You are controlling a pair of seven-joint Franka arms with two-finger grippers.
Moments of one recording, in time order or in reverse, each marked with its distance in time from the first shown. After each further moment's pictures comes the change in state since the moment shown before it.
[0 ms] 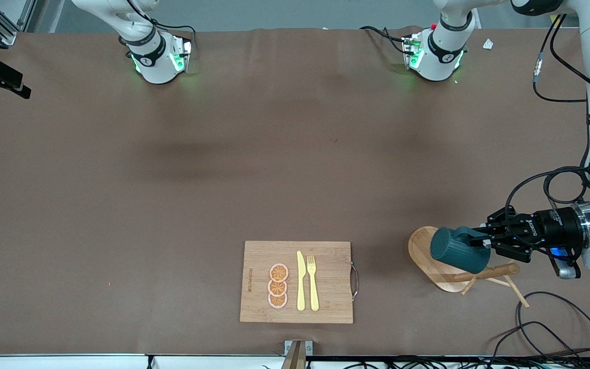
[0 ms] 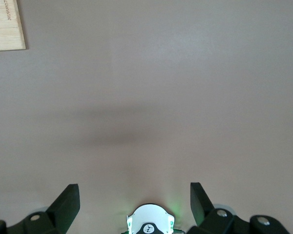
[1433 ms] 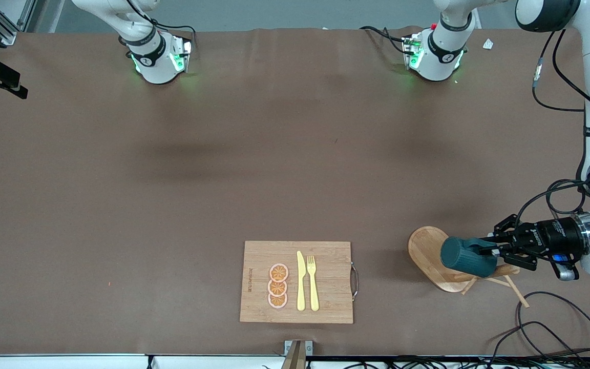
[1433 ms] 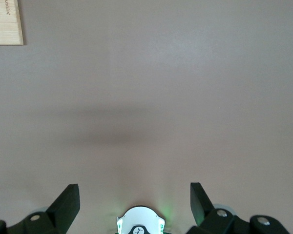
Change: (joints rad) left arm 0.062 0.087 0.006 0.000 -0.030 0.001 0.000; right arm -0.006 0.000 0.005 0.000 -0.019 0.010 -0.057
